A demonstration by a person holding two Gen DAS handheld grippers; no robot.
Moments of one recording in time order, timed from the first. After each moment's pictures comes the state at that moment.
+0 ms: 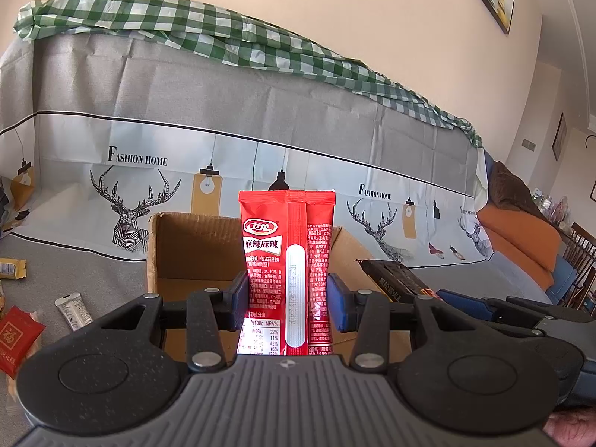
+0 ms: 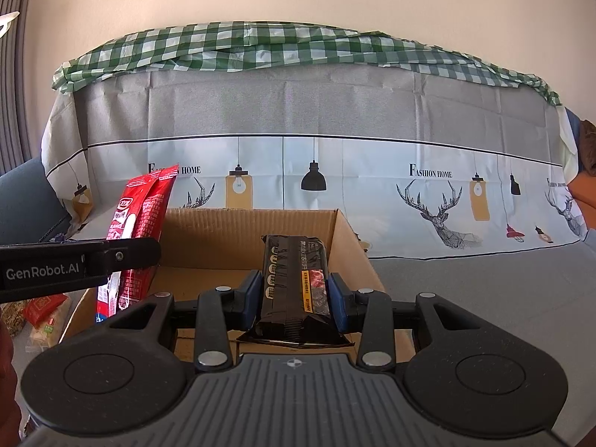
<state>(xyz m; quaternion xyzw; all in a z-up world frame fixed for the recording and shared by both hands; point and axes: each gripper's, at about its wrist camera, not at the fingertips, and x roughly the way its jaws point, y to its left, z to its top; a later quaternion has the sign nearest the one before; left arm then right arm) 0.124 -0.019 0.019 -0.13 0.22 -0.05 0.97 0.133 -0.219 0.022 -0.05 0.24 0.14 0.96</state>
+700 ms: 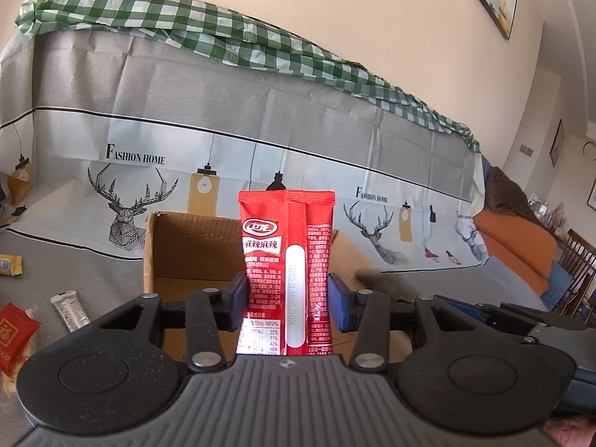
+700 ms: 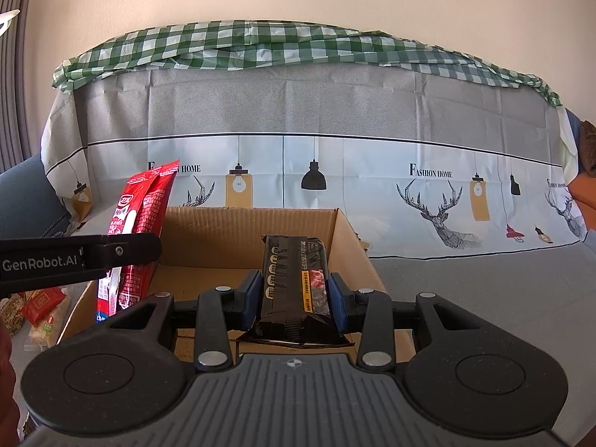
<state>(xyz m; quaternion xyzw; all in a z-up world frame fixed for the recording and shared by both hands) 0.124 -0.019 0.020 -0.15 0.22 -0.06 0.96 0.133 -0.219 0.022 -0.05 0.24 0.14 0.96</state>
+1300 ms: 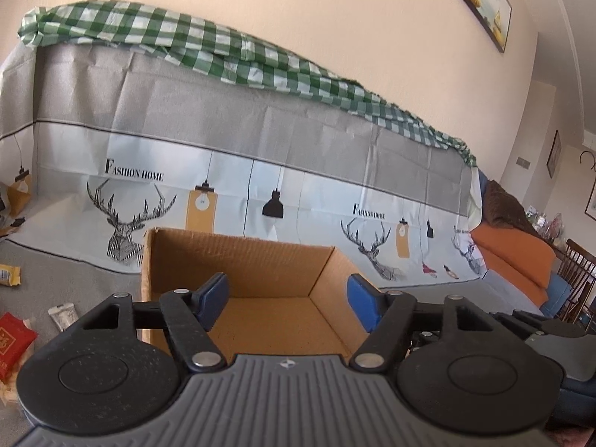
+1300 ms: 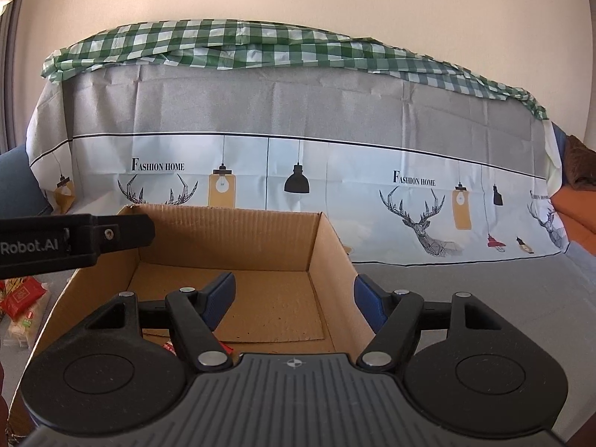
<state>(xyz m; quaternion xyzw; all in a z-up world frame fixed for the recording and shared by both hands) 0.119 -0.022 0.023 -0.15 0.18 -0.05 0.97 0.133 -0.215 0.020 -0.07 0.23 0.11 0.96</state>
